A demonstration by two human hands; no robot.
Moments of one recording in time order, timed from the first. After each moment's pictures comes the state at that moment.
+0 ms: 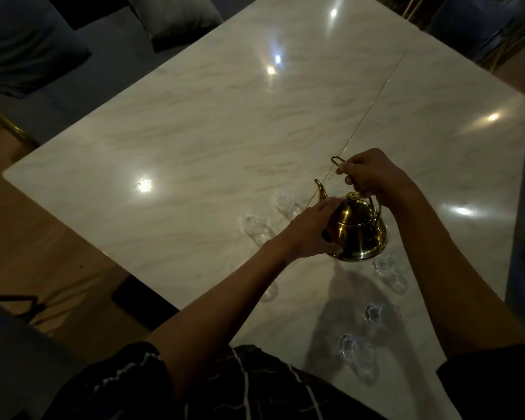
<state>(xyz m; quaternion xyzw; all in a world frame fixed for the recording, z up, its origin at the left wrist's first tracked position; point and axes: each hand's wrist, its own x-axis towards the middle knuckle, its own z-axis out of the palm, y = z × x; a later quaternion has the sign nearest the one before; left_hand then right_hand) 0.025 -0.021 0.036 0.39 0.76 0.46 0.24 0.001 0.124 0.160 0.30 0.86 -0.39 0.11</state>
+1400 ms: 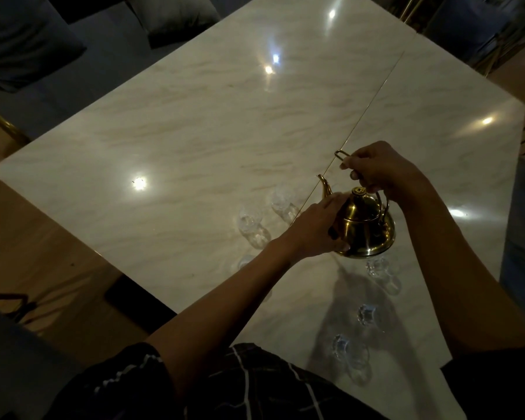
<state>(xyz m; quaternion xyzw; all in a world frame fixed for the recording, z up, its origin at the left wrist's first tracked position) 0.026 -0.002 0.040 0.40 0.76 0.48 0.20 -0.001 0.132 0.182 0.29 0.88 -0.36 0.13</state>
